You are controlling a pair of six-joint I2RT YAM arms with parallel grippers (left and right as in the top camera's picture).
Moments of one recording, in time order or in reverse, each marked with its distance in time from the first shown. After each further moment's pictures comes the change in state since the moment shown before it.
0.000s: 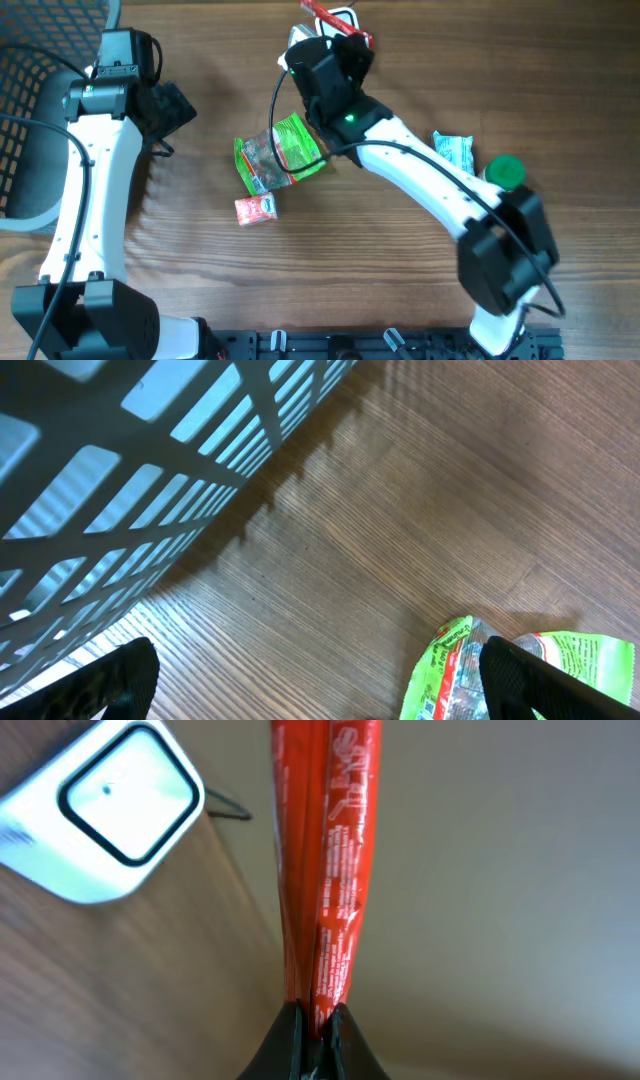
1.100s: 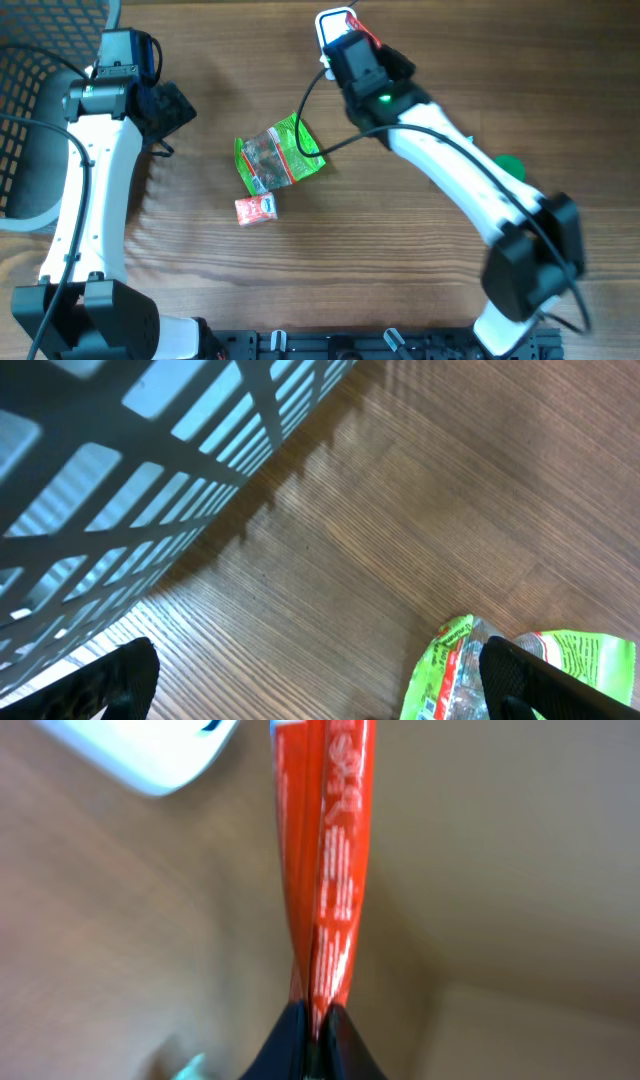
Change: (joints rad) left arm 0.000 0.000 0.000 -0.002 0.000 0.000; right arm -0.122 -0.123 0.009 -0.550 -0.246 0.513
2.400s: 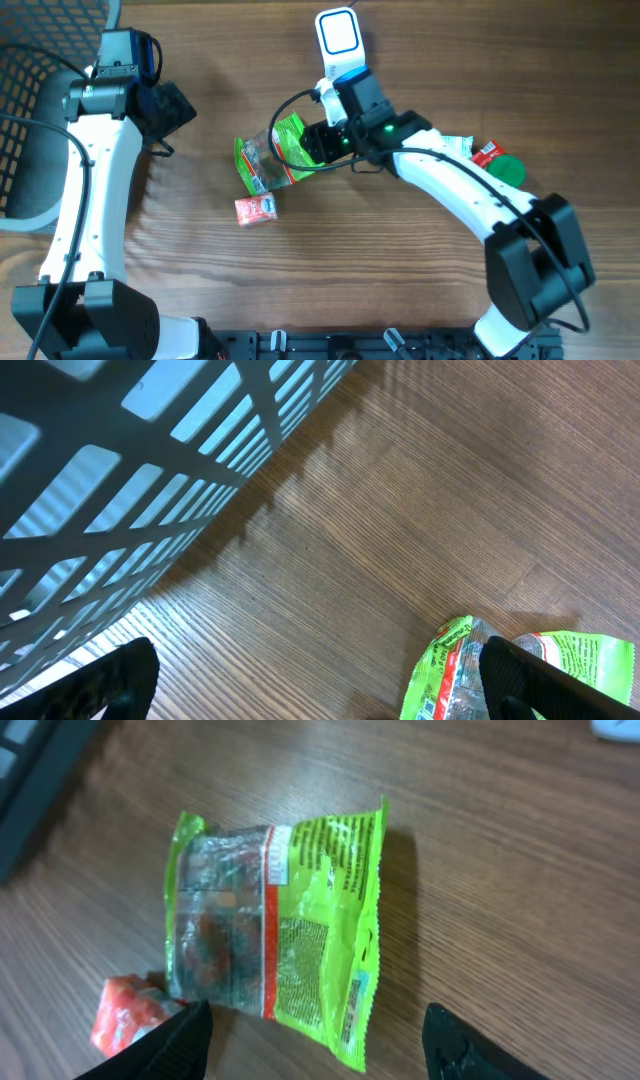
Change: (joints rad) left arm 0.000 0.000 0.000 0.002 -0.001 0.000; right arm 0.005 -0.010 -0.275 0.274 -0.955 0.693
